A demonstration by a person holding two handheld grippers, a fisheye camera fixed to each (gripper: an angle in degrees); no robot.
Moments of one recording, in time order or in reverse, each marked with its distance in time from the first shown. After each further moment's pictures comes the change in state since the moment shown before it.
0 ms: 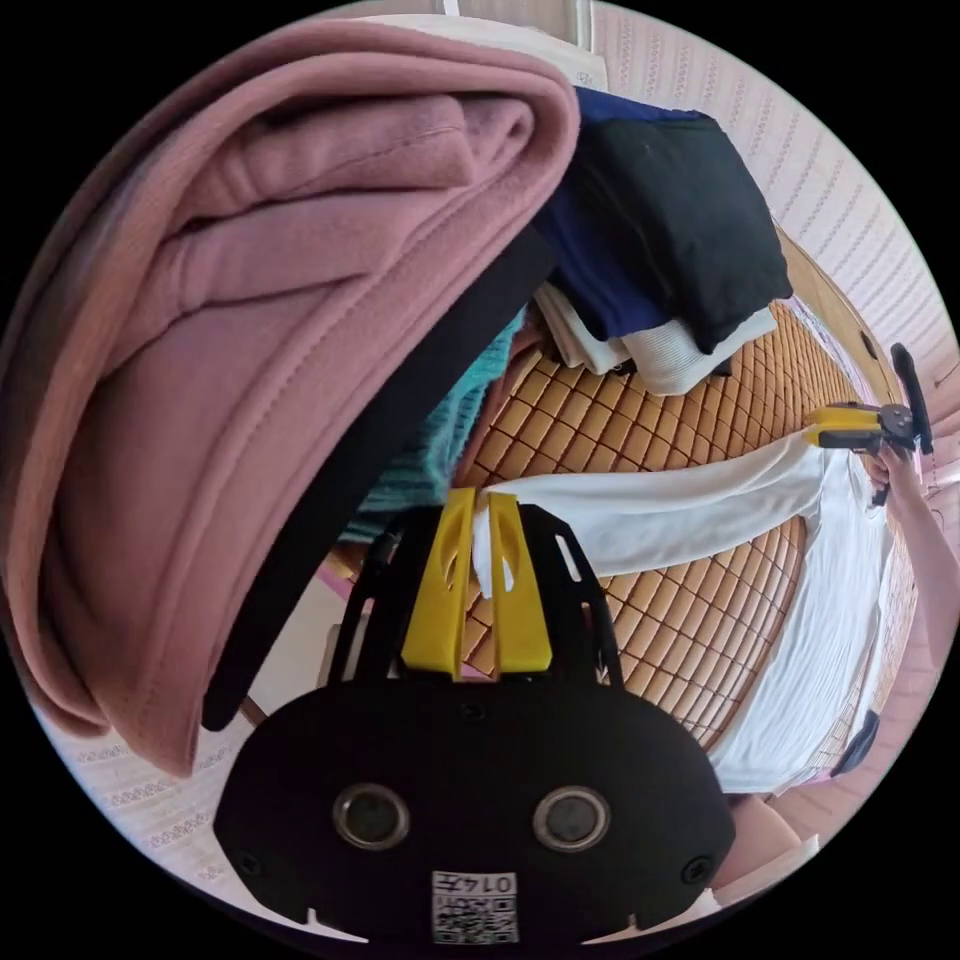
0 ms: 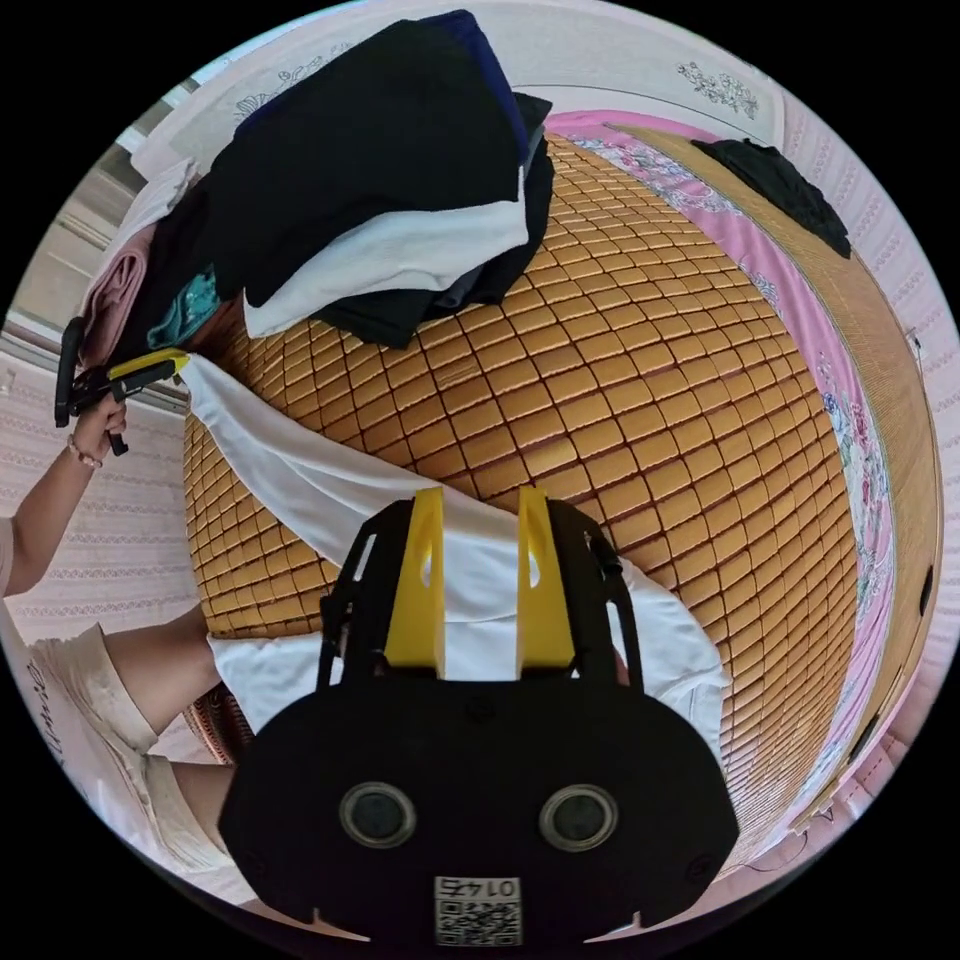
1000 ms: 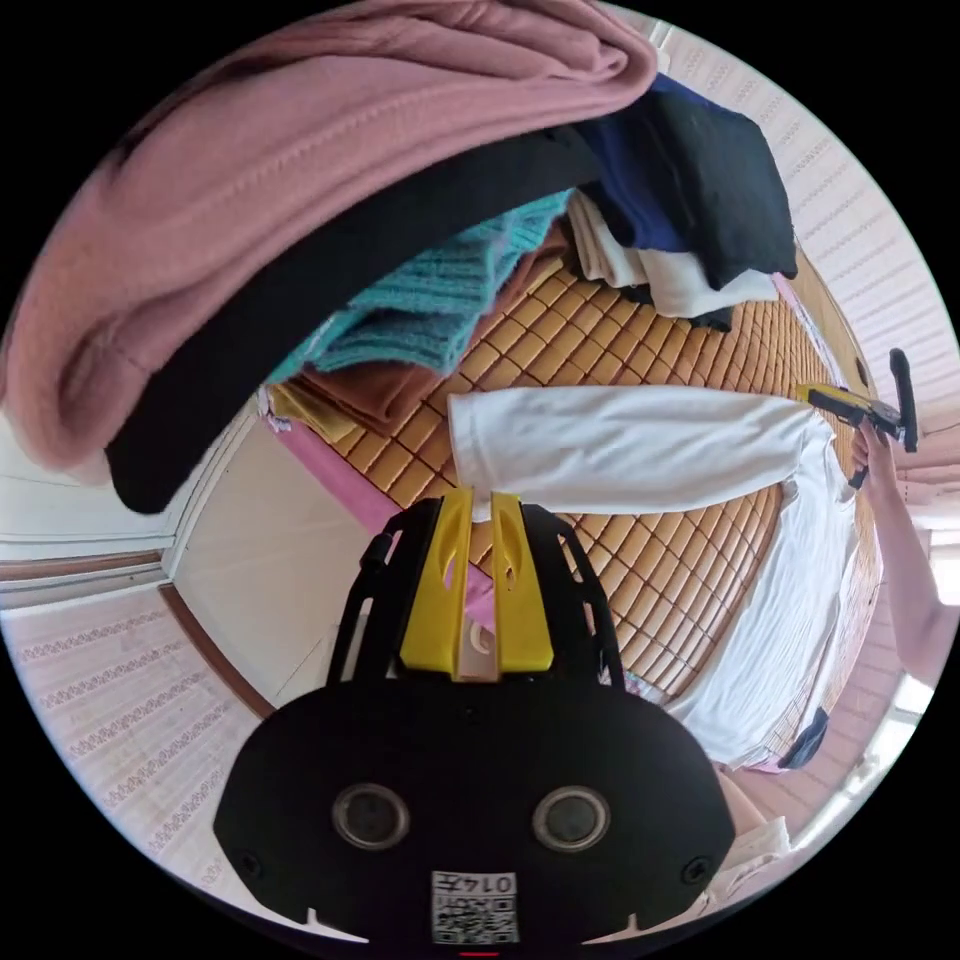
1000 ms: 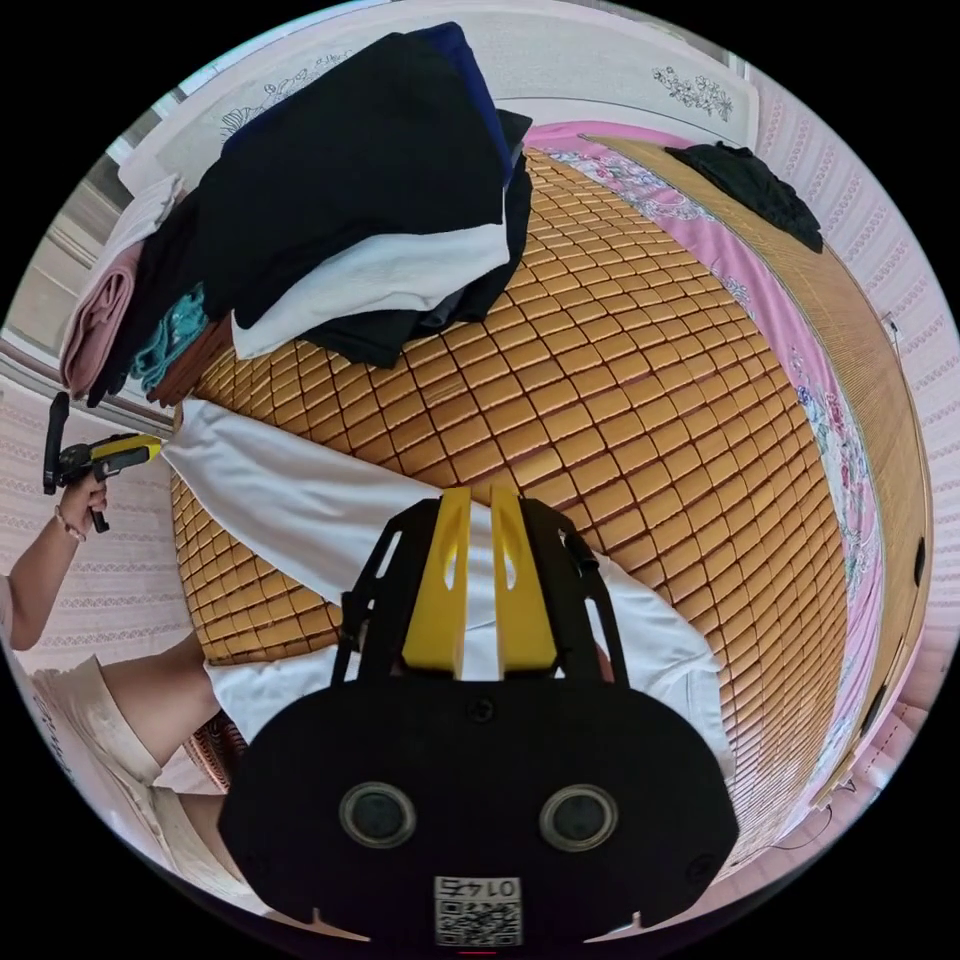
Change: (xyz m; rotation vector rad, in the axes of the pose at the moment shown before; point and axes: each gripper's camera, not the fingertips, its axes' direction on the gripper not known) left arm 0.010 0.051 0.022 -0.126 0.117 -0.107; right arm -0.023 0.007 -0.072 0.075 0.062 0.075
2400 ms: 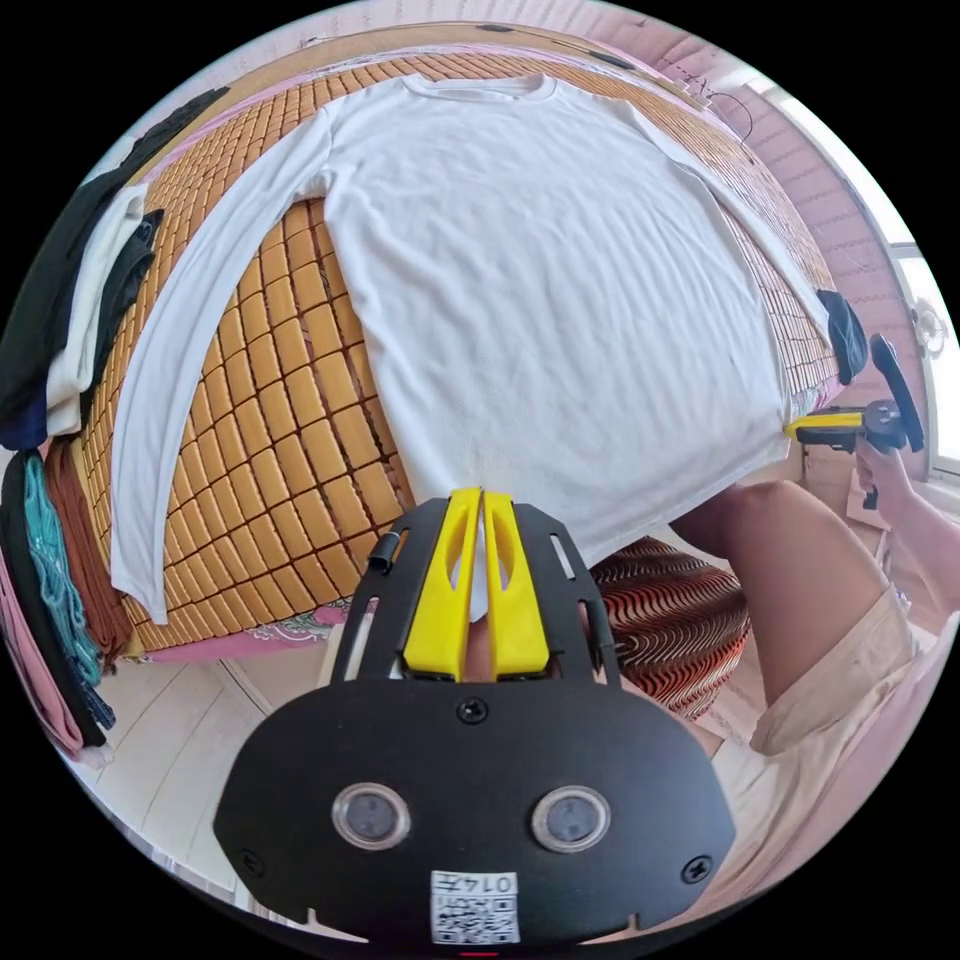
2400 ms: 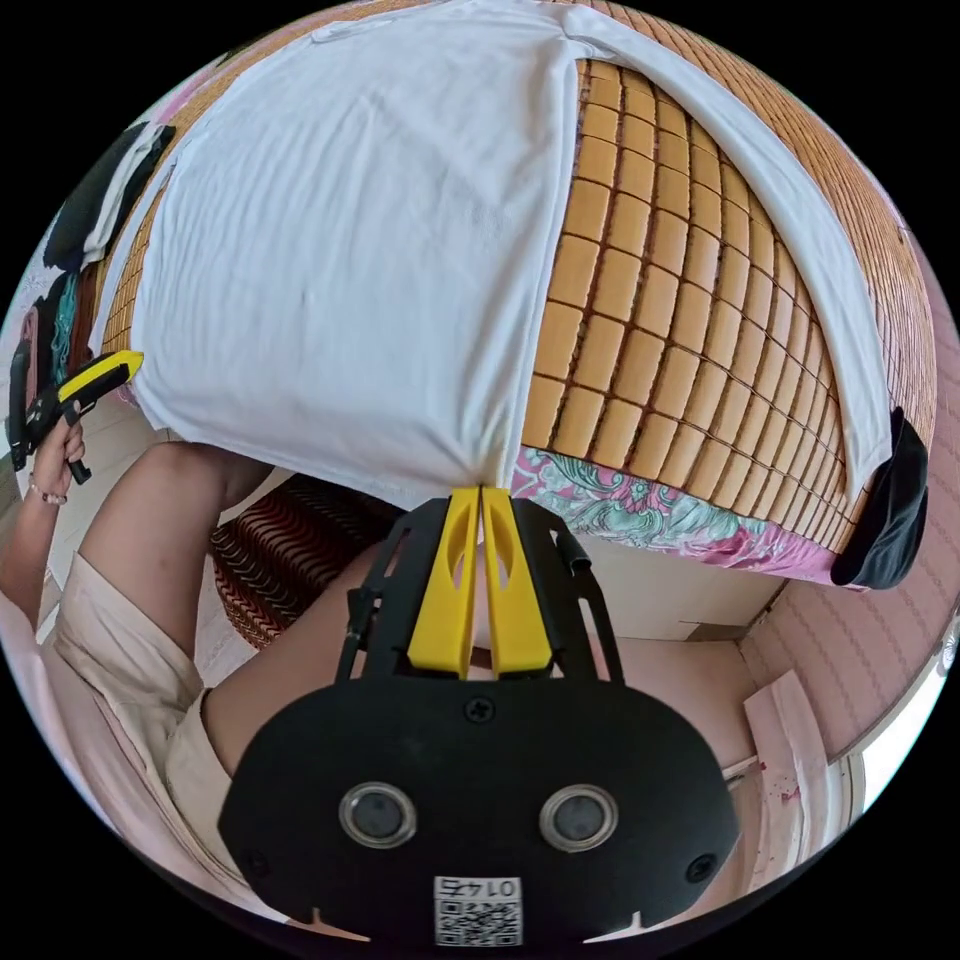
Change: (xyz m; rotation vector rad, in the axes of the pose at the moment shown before) left arm 0.255 0.175 0.101 -0.278 0.028 0.986; right arm -0.114 0.531 -0.169 -0.425 -0.111 0.897
